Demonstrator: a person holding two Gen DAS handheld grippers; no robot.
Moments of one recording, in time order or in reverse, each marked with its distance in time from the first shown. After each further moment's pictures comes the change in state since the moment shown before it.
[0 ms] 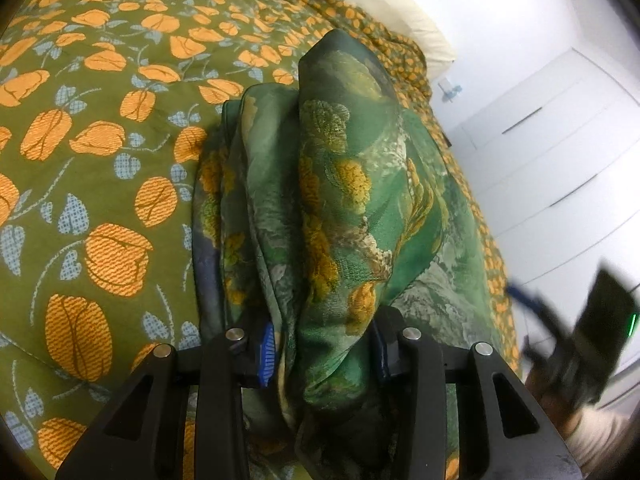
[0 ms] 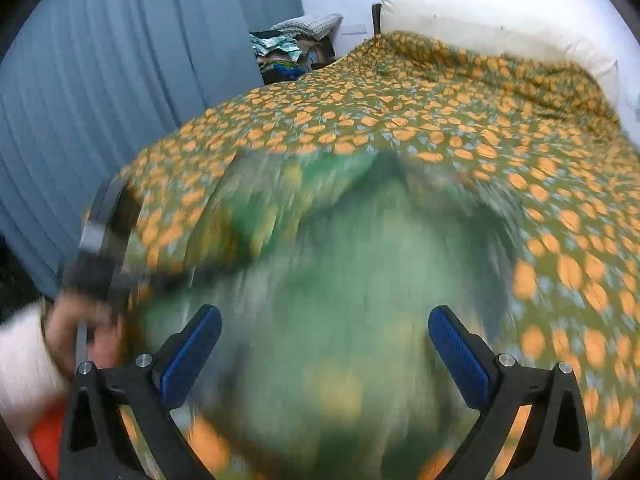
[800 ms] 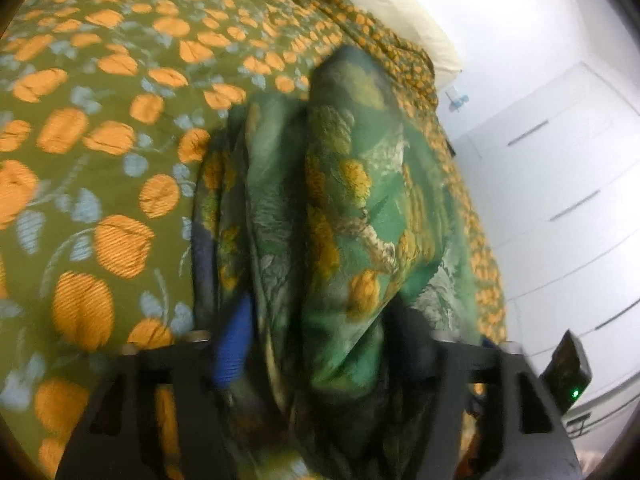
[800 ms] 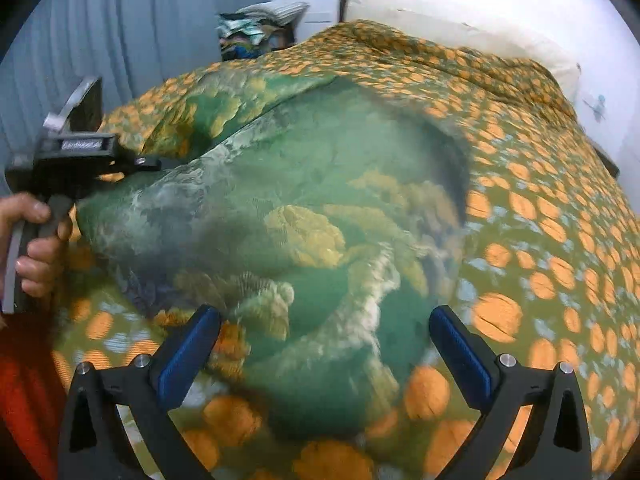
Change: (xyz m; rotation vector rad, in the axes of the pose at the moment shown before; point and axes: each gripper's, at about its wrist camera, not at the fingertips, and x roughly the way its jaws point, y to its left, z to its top) left arm -0.020 -0.018 0.002 -0.063 -0.020 0.038; right arm -0.007 0.002 -0.063 0.029 0.028 -0.191
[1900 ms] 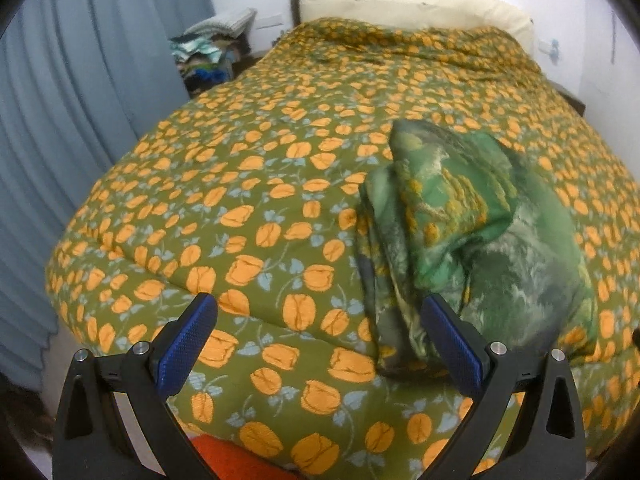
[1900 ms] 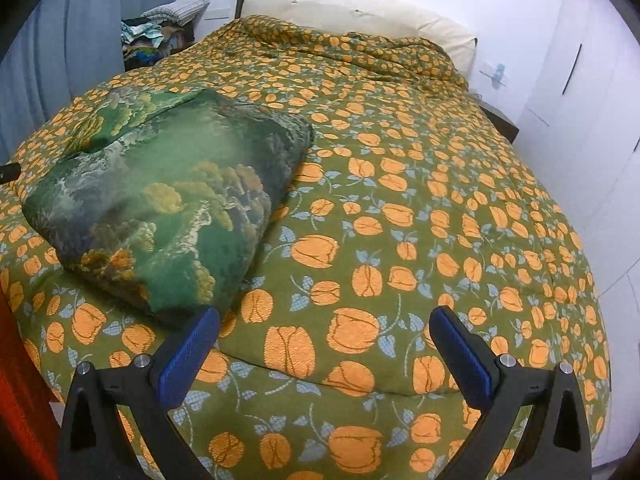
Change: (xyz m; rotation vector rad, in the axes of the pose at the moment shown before) left arm -0.082 -0.101 -0.047 0.352 -0.206 0.775; right arm -0.091 -0.065 -0.028 0.127 0.055 -0.334
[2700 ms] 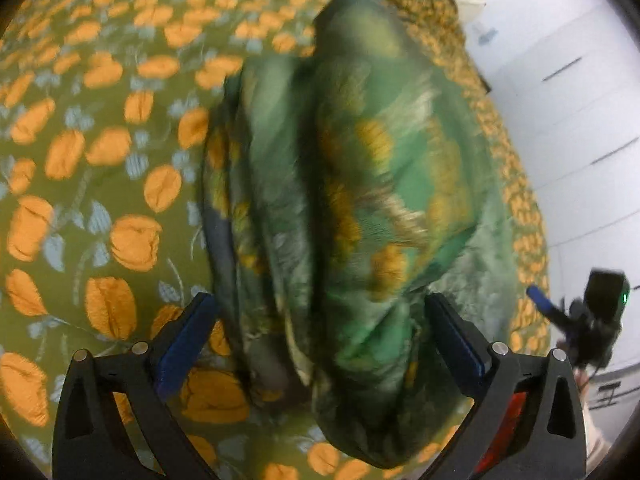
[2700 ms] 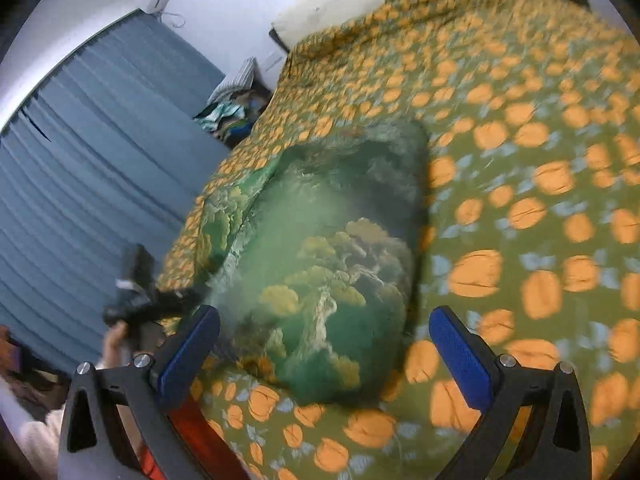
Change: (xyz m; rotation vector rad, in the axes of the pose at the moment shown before) left arm 0.146 -0.015 0.018 -0.146 0.425 -0.661; right arm 0.078 -0.033 0.042 0.400 0.040 0.777
